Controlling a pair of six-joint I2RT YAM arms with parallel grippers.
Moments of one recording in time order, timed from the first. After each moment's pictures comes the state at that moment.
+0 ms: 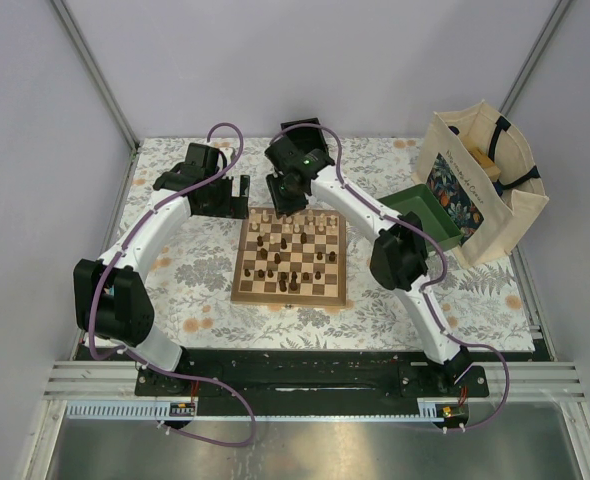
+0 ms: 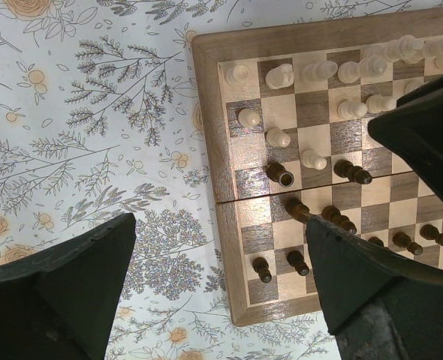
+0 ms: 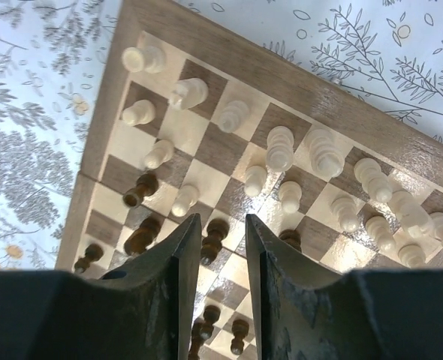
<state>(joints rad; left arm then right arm) -0.25 1.57 1.37 -0.73 0.07 -0.14 0.72 2.40 2.36 -1.01 0.00 0.37</state>
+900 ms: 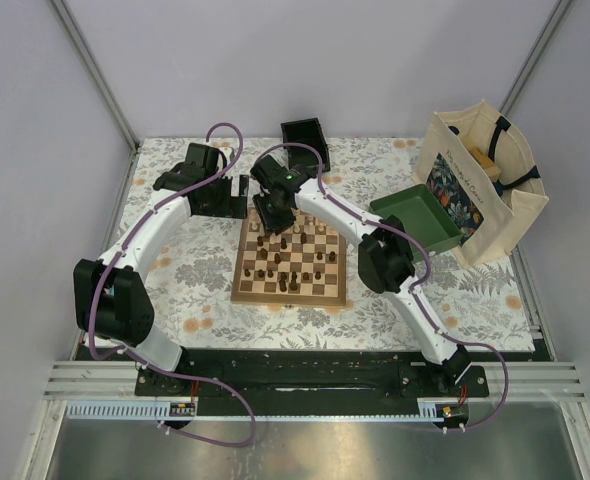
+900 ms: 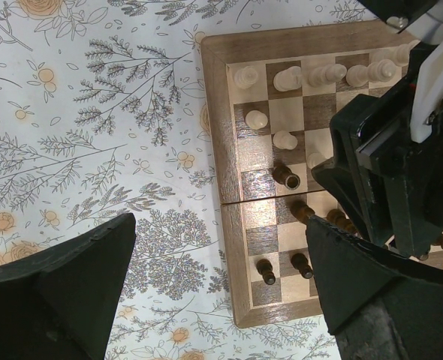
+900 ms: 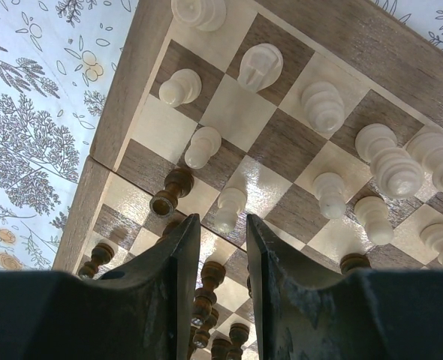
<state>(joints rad) -0.25 1.57 1.37 -0.73 0.04 -0.14 0.78 2.48 2.37 -1.00 -0.07 0.37</state>
